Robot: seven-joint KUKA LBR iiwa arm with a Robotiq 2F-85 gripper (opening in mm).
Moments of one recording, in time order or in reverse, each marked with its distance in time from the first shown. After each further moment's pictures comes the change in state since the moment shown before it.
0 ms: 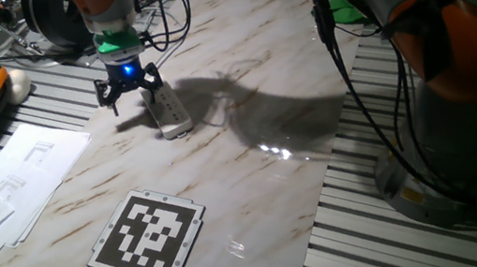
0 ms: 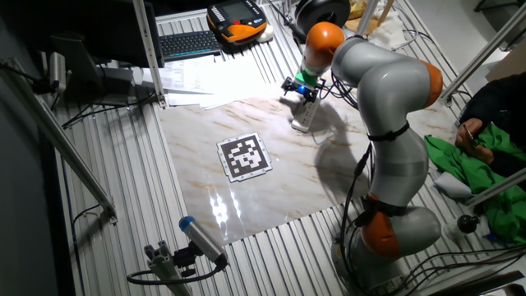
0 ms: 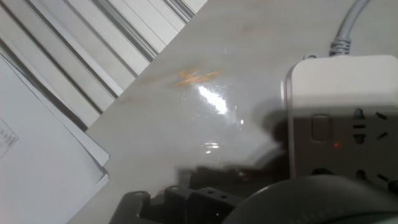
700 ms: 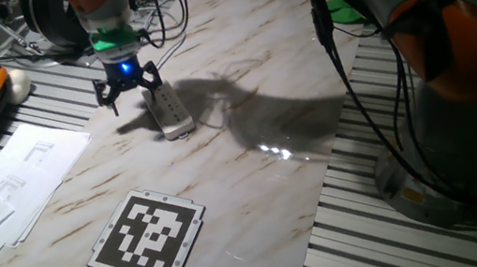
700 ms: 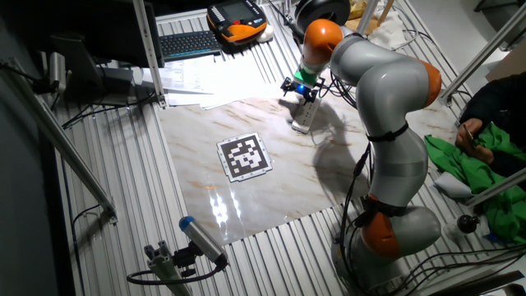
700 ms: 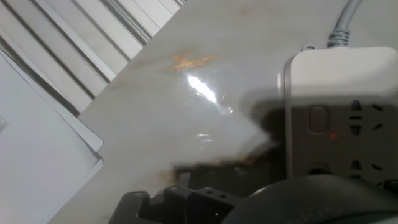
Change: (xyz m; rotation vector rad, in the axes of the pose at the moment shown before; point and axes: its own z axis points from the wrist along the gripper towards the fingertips) arm 0.008 0.002 -0.023 0.040 0.041 0.013
